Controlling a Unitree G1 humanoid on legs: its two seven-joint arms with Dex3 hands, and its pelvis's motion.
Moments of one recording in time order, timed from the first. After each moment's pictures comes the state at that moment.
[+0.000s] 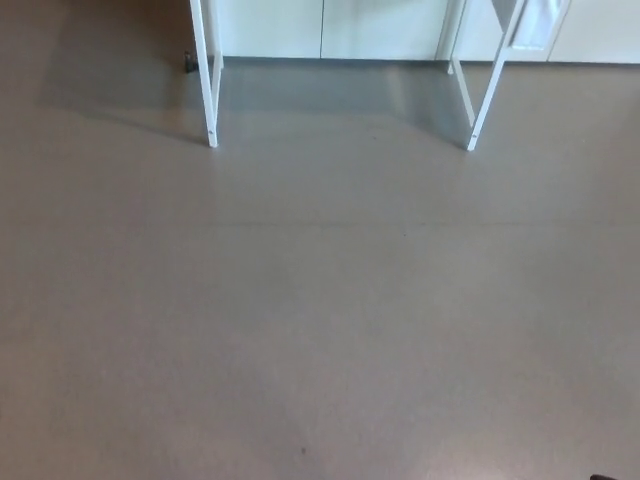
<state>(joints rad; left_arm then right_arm) 0.49 0.34 0.14 0.52 -0.08 -0.29 -0.35 0.47 -0.25 -0.14 0.28 0.09 -0.08 0.22</state>
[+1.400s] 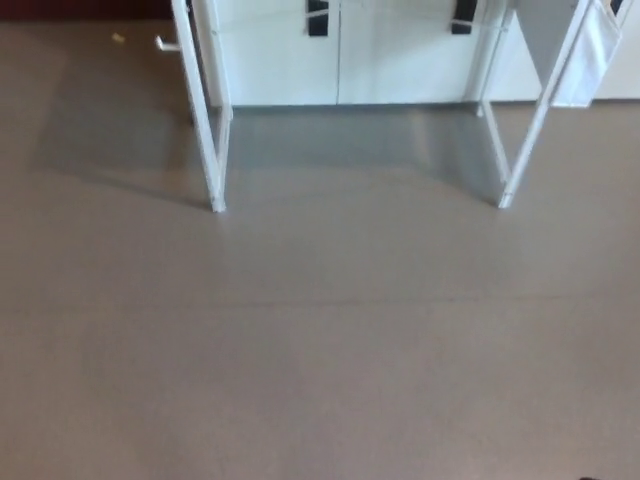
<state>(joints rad) 0.51 0.34 0.10 0.51 -0.07 -0.34 -0.33 0.46 -0.28 -0.12 0.30 0.06 -0.10 0.22</state>
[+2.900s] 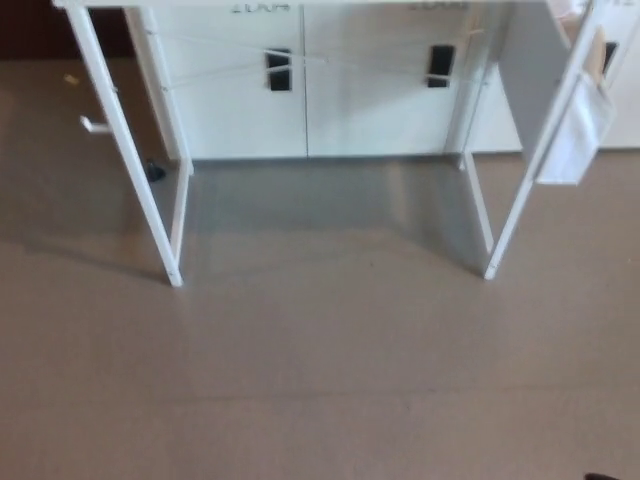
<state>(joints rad) 0.50 0.35 0.09 0.52 -0.06 -0.35 -0.31 0.44 -0.29 -0.09 0.31 0.03 -0.11 0.21</state>
